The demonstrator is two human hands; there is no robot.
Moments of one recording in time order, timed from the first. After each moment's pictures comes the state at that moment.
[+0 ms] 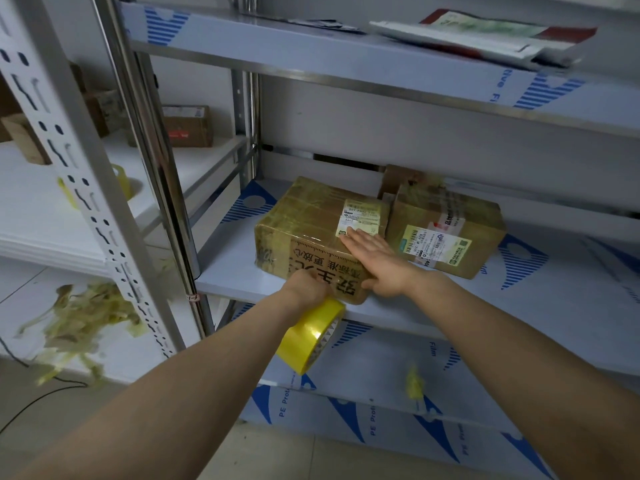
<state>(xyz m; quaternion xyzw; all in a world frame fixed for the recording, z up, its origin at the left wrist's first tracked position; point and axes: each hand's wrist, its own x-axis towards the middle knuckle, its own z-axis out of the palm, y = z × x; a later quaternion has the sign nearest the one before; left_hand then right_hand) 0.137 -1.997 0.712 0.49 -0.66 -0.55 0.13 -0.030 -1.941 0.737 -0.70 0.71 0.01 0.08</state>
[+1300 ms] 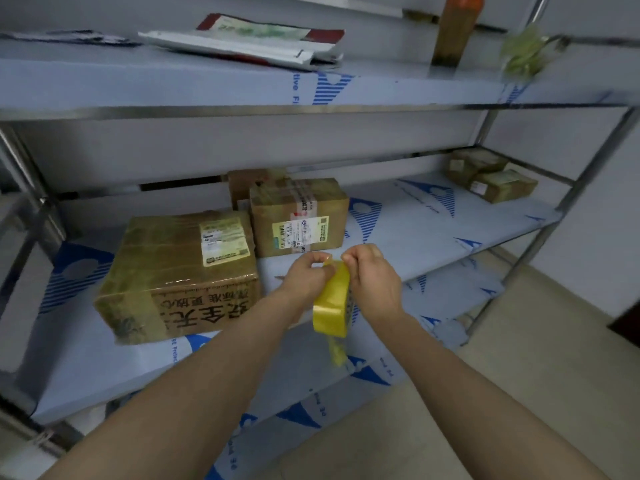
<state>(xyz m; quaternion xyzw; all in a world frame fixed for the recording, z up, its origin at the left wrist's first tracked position) 0.034 -1.918 0.755 0.23 -0.70 -0.68 0.06 -0.004 -1.807 0.760 -0.24 0.92 -0.28 -0.11</state>
